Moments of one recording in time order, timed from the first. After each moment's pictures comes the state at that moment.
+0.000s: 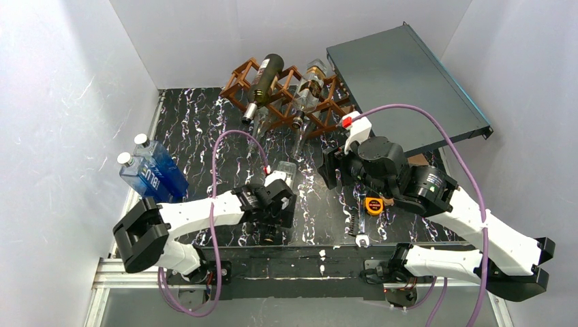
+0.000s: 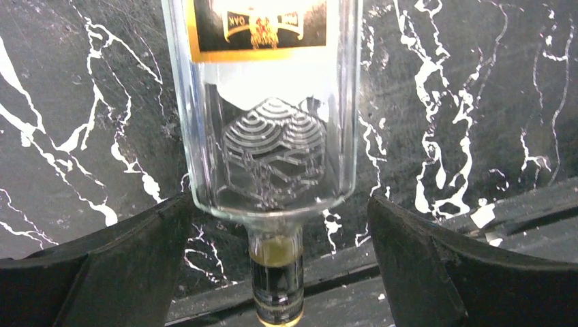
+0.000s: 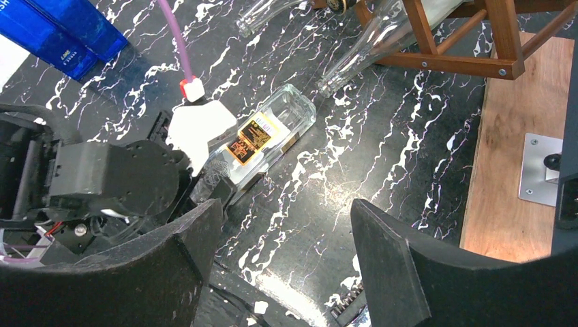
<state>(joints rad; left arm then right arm) -1.04 1.35 0.80 -0.58 -0.26 -0.73 1.06 1.01 1.33 -0.78 0.34 0.29</state>
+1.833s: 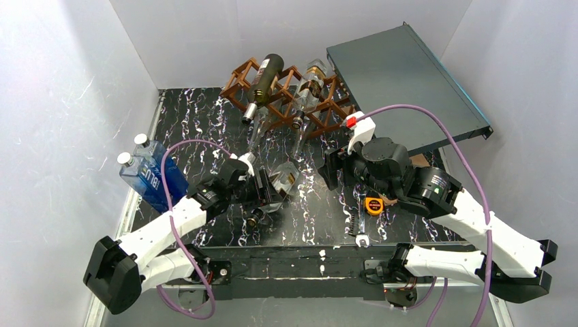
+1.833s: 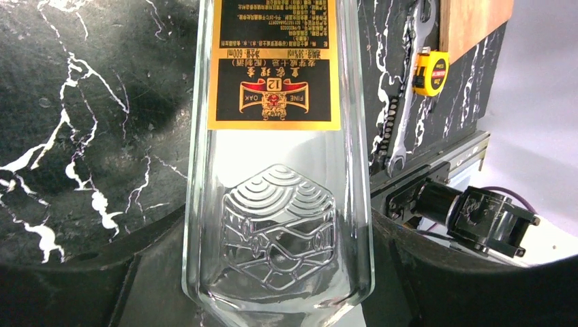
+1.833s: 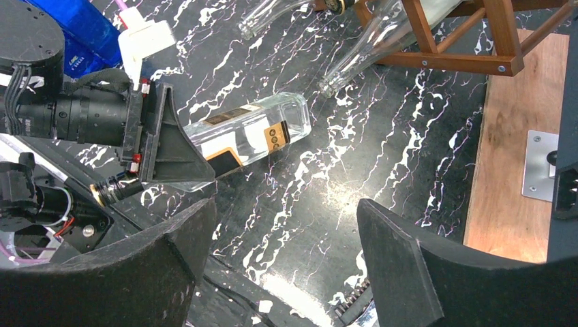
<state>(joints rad) -0.66 1.05 0.66 -0.39 0.21 -0.84 1.06 0.99 1.33 -0.79 0.34 0.31</state>
